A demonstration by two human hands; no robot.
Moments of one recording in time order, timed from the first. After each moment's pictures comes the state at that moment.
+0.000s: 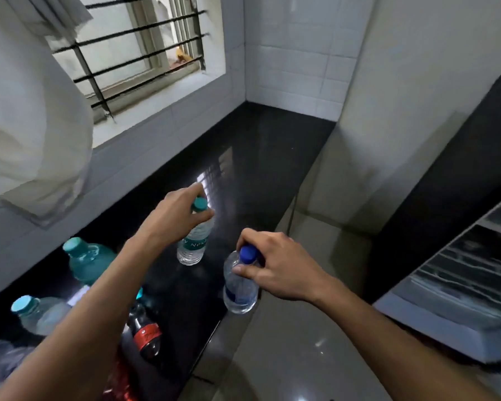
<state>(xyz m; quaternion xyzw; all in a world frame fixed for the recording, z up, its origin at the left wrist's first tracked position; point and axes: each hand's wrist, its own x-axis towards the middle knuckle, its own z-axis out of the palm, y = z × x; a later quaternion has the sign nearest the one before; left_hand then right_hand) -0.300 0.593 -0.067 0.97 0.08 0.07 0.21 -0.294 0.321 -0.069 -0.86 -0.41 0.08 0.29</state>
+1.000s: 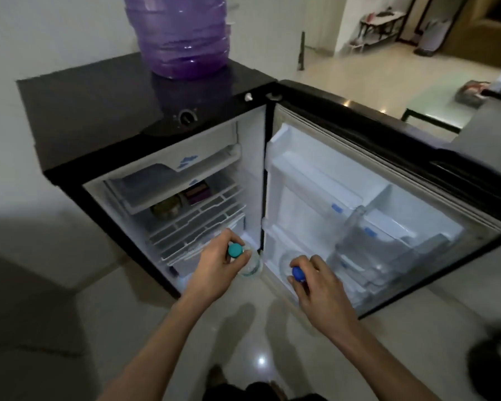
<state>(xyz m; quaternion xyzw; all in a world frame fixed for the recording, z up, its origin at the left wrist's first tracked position) -0.205 -0.108 -0.169 0.80 -0.41 -0.18 0.41 -0.424 -0.238 -0.201 -0.90 0.32 -0.18 0.24</state>
